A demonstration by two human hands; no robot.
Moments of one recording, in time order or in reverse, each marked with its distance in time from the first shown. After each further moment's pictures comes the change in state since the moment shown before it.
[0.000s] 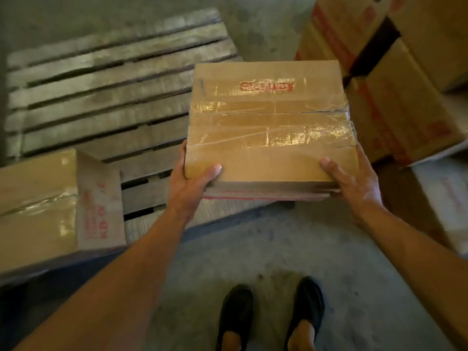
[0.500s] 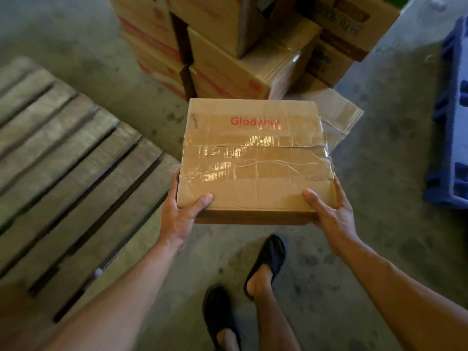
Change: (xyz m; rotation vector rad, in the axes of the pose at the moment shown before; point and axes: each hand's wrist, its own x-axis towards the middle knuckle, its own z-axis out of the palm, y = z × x) left_hand -0.064 -0.008 0.195 0.274 -0.595 -0.059; right_hand -0.159 0.100 -0.177 0.364 0.557 0.364
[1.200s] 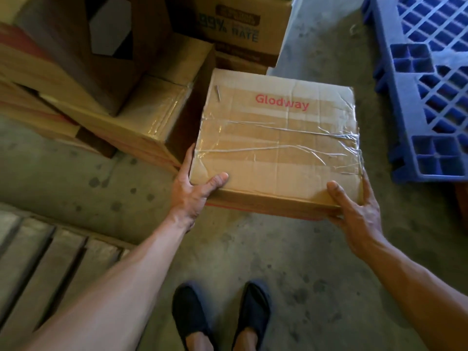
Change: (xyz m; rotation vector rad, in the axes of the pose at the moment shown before) left_hand 0.211 0.045 0.256 0.225 -0.315 0.134; right_hand 0.167 0.000 -0.153 0.121 0.344 0.014
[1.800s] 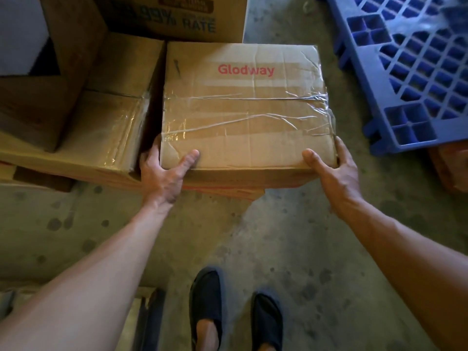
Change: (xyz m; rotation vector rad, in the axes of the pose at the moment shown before) left_hand 0.100 0.011 0.000 0.269 0.045 0.086; right_hand 0.059 -0.023 0.051 -0.144 0.252 -0.028
